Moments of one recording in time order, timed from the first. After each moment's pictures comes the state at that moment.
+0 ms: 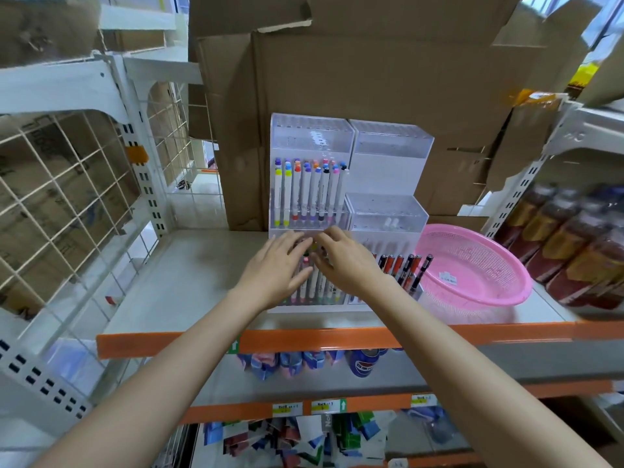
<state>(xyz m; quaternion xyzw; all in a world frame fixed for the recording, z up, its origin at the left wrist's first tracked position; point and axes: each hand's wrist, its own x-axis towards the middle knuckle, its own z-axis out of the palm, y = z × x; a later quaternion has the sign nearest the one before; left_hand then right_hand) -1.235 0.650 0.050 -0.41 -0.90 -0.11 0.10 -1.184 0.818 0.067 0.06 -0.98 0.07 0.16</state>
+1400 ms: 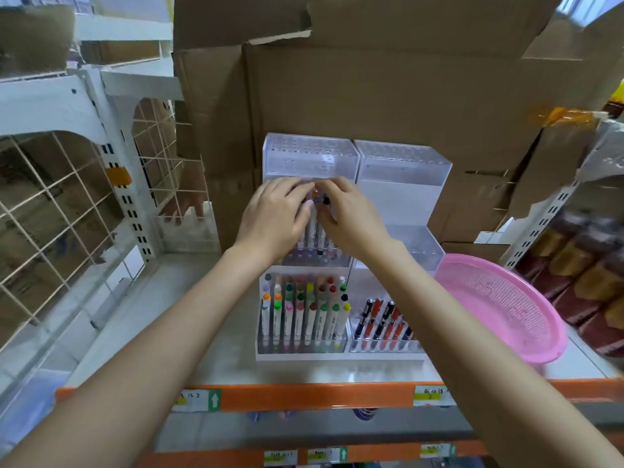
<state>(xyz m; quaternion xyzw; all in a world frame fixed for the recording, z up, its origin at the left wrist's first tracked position) -1.314 0.696 0.136 -0.35 -0.86 -0.23 0.29 -1.271 0.846 0.144 0.08 -0.94 0.13 0.29</state>
